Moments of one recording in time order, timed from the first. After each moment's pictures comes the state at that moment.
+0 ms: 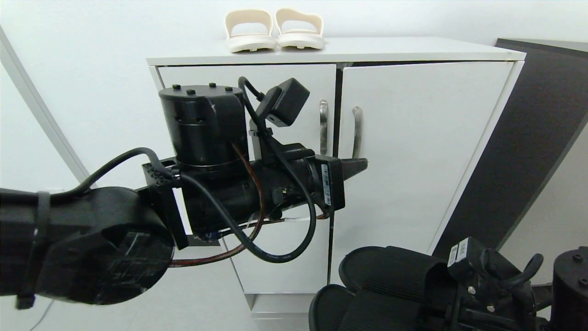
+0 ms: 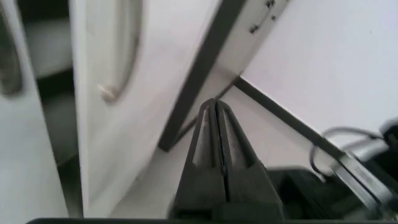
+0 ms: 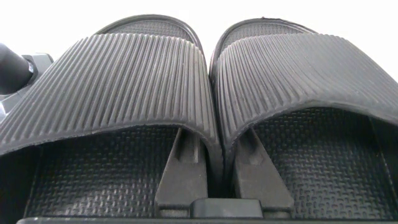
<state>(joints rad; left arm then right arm) -0.76 1.68 -1.04 -0.63 -0.28 -0.26 0.92 1.40 -0.35 -0.73 0.04 0.06</state>
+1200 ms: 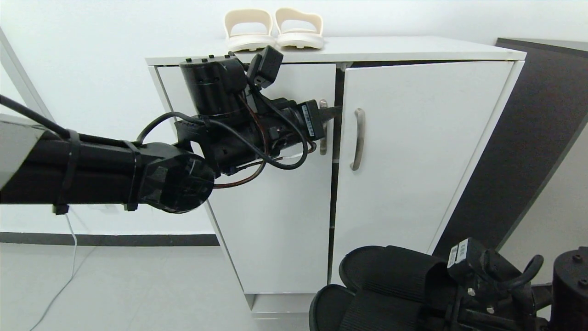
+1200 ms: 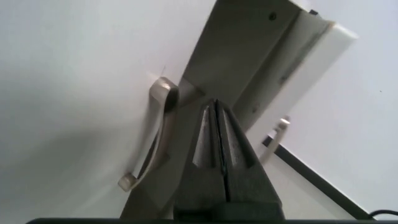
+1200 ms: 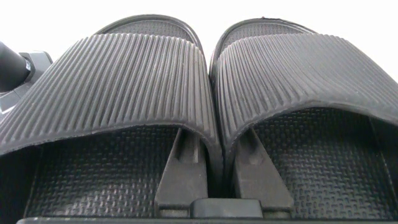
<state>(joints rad) -0.59 1.88 -1.35 -0.67 -0.36 -0.33 0.92 1.40 -0.35 -0.73 0.04 0.05</state>
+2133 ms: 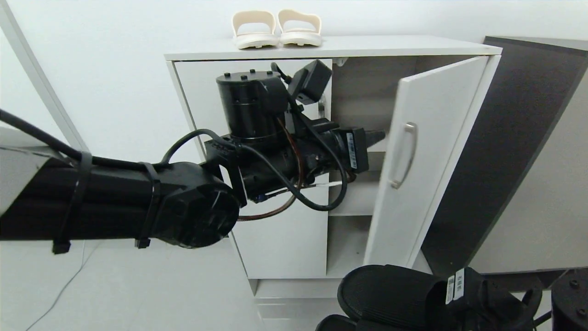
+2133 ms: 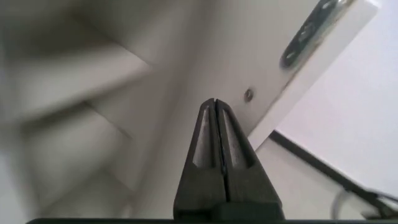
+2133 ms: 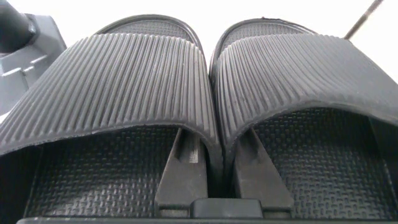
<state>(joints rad) -0.74 1.87 -1.28 -0.68 -0.32 -0.27 0.97 1.41 -0.29 -0.73 0.05 0.00</state>
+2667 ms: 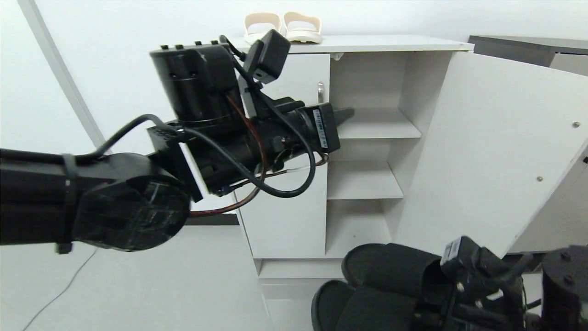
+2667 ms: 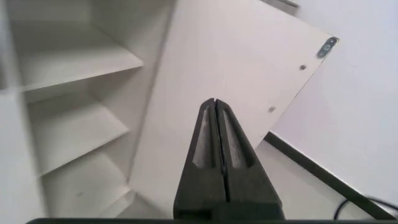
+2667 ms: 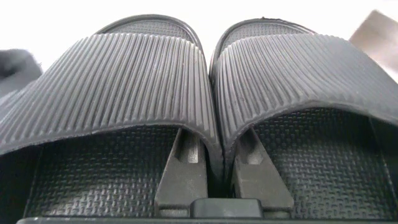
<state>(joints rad) -0.70 1.74 -1.21 -0.68 -0.22 -0.26 0.88 1.44 -0.36 -0.74 0.01 0.05</state>
